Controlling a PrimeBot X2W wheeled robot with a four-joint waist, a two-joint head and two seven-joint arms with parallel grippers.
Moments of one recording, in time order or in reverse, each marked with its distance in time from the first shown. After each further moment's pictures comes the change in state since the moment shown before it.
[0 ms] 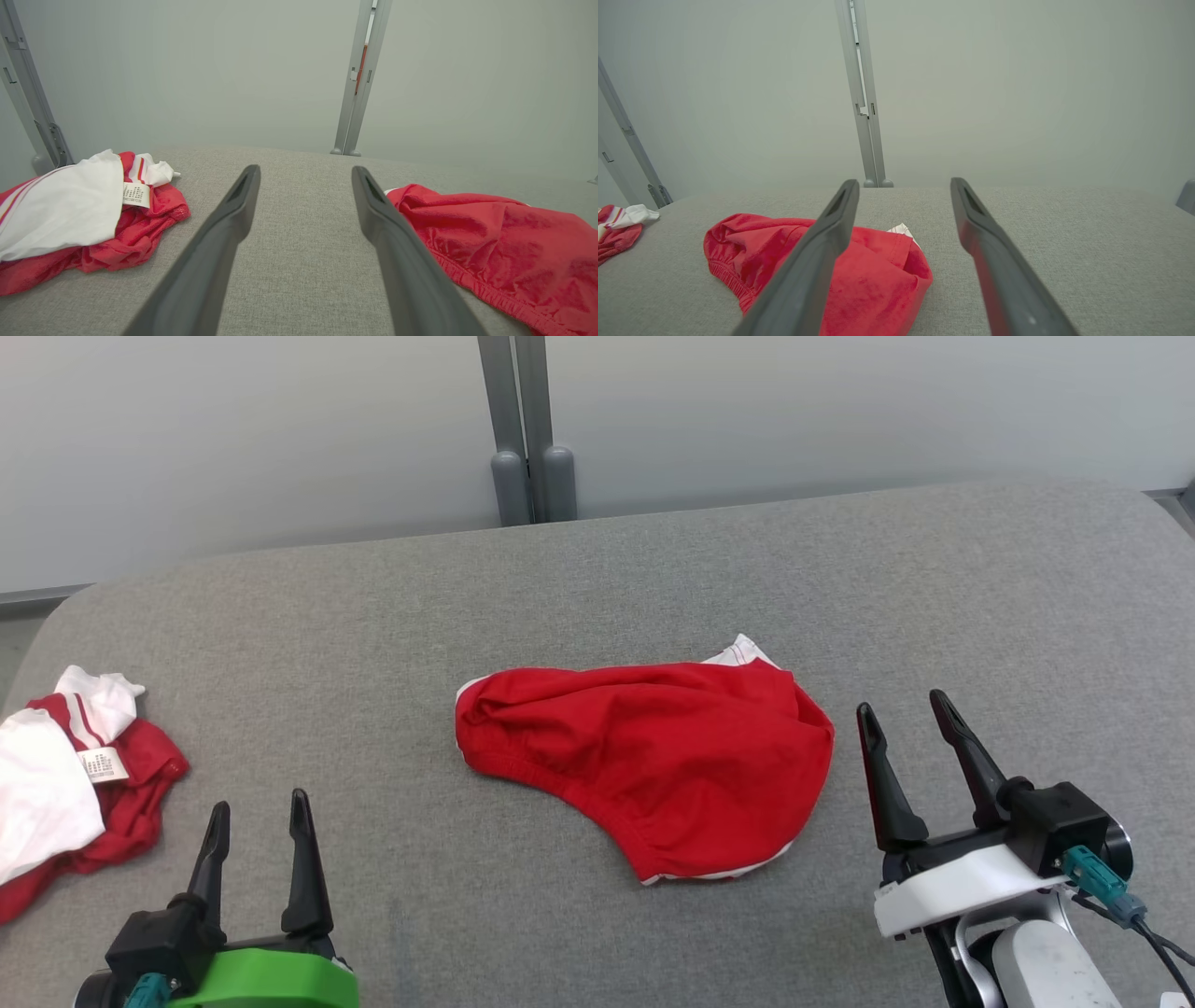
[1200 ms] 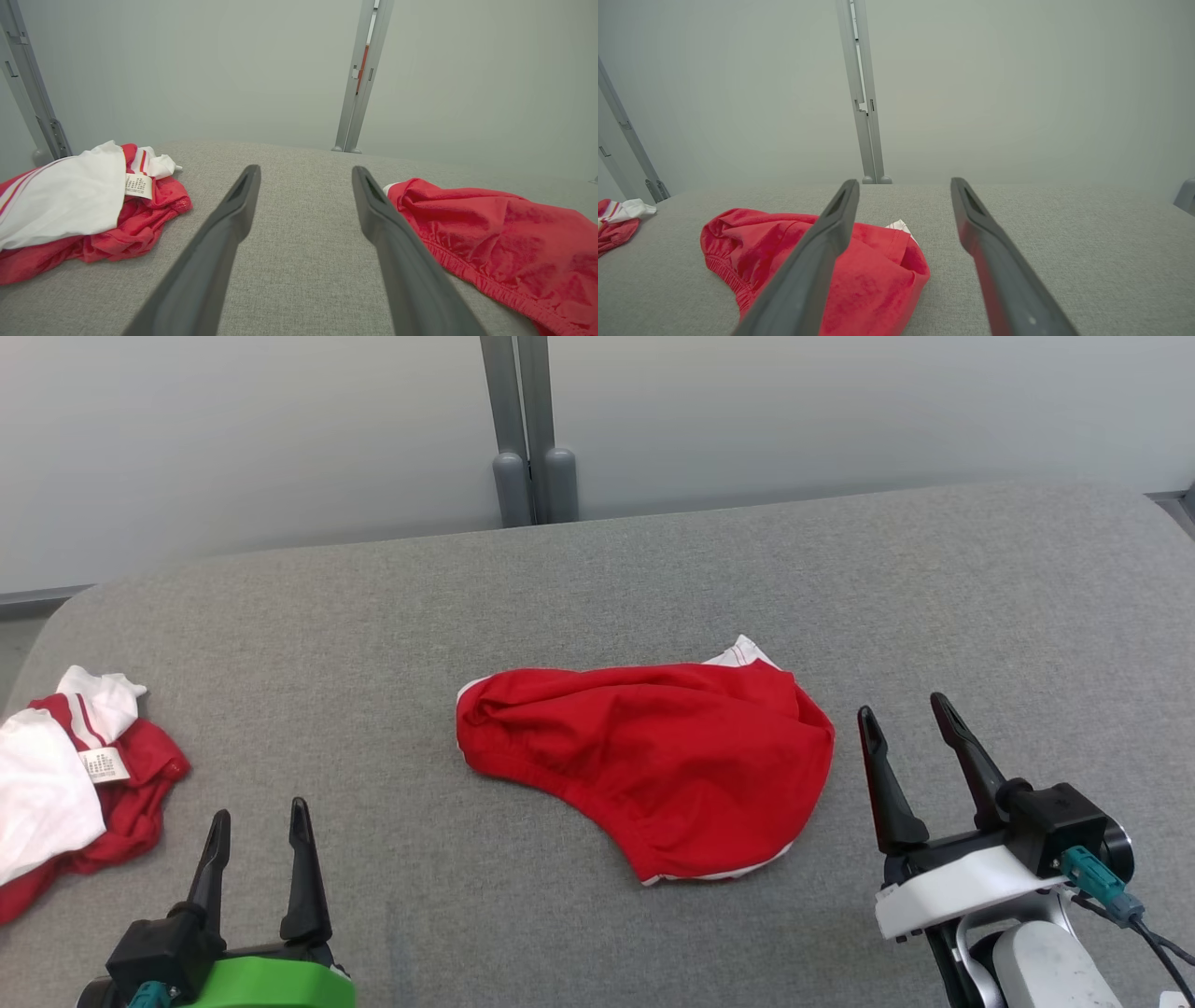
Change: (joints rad) left arm 0.008 -0.126 0.153 0.040 0.136 -0.145 0.000; right arm 0.000 -0.011 0.005 0.011 0.001 0.000 0.000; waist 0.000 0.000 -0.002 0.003
